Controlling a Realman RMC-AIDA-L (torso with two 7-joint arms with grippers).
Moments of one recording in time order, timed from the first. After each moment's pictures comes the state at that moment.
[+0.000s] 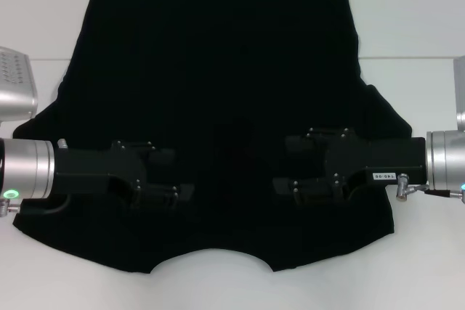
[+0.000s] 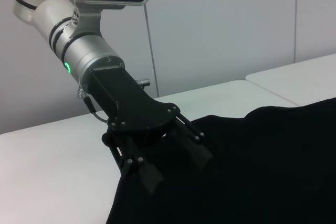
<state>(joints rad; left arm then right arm) -0.61 -2.07 0.61 0.72 2.23 1.54 -1.43 0.70 2.07 -0.75 -0.54 -2.04 -1.47 1.28</state>
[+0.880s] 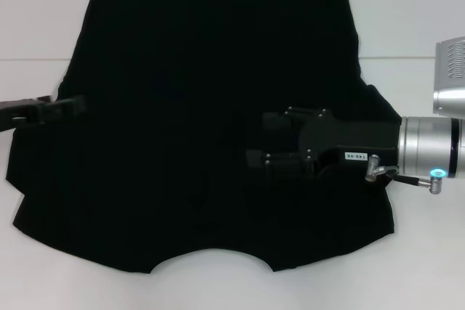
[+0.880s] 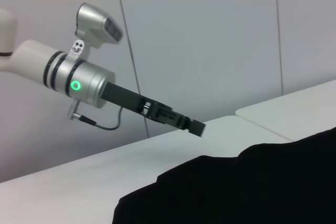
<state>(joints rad) -0.54 -2.06 0.39 0.85 2.23 1.26 -1.90 0.75 2.09 -0.74 -0.46 -1.94 -1.41 1.27</state>
